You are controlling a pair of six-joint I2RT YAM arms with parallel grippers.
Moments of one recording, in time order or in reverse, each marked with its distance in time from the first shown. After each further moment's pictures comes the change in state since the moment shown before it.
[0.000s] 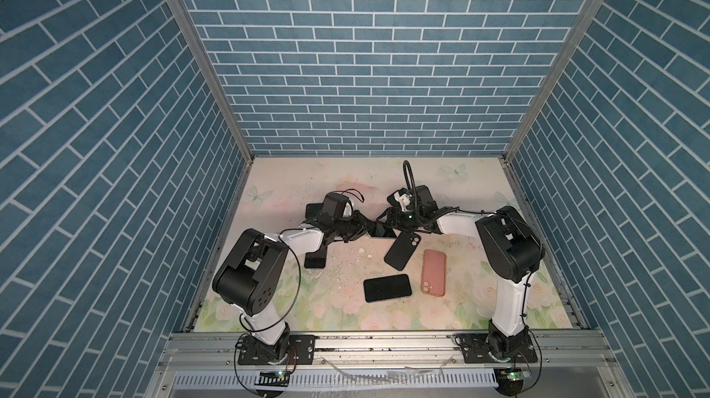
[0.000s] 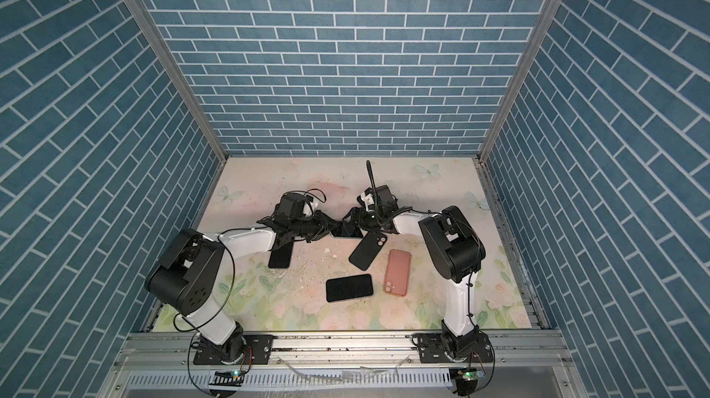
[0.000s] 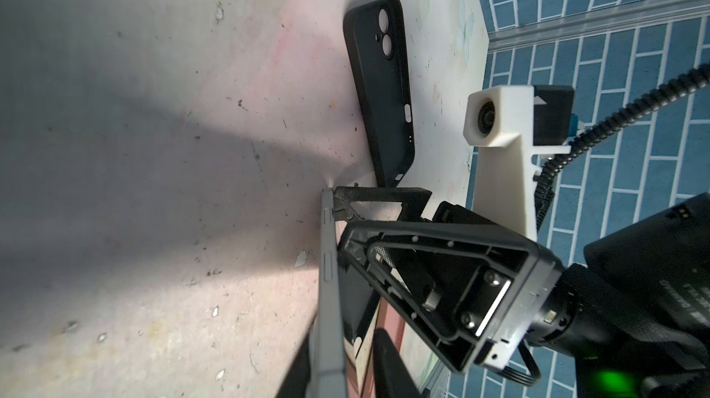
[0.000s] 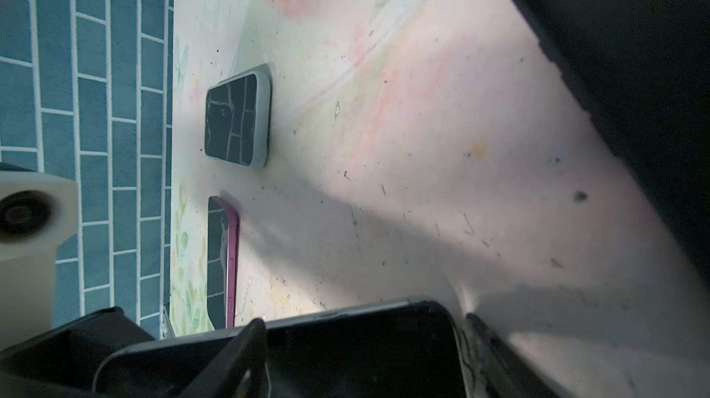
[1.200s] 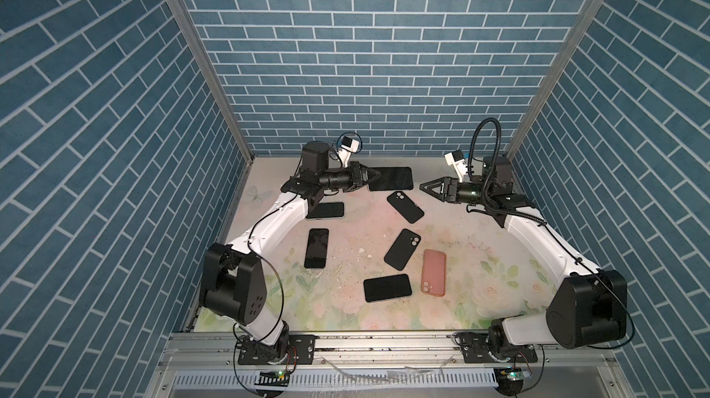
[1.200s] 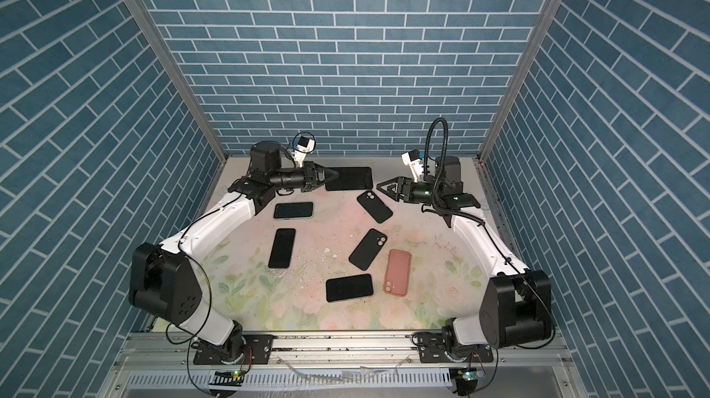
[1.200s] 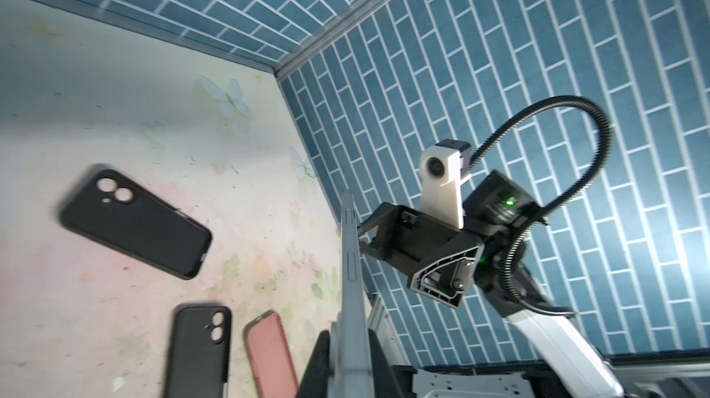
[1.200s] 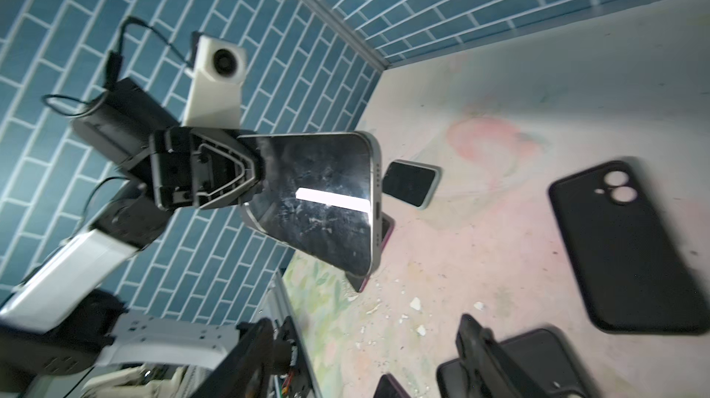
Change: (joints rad) left arm 0.112 -0.078 0.476 -0.143 0.414 0.174; right arm -0.339 -0.564 -0.008 -0.203 -0.509 -0.163
